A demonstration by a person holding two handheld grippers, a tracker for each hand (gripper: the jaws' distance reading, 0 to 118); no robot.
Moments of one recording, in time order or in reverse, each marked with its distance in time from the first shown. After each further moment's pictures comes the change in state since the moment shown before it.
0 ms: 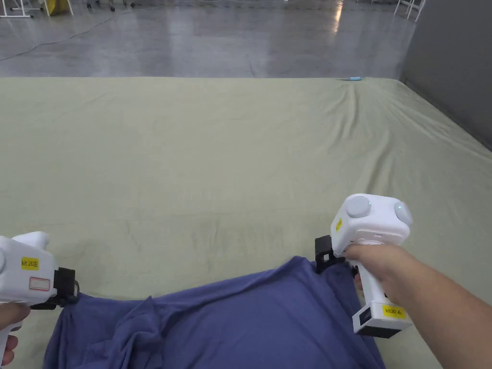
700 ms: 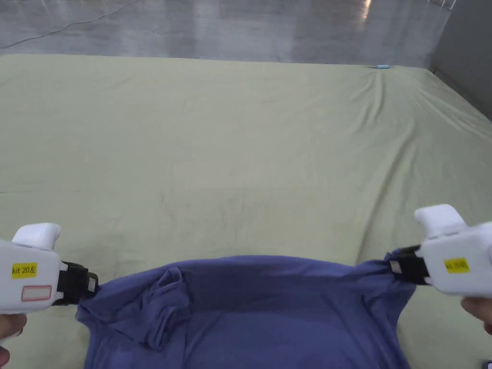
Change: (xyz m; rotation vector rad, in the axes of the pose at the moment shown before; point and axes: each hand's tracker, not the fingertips) left arm -0.015 -0.091 0.104 0.043 -0.098 -0.085; right arm 0.055 -0.197 0.175 0.344 0.175 0.403
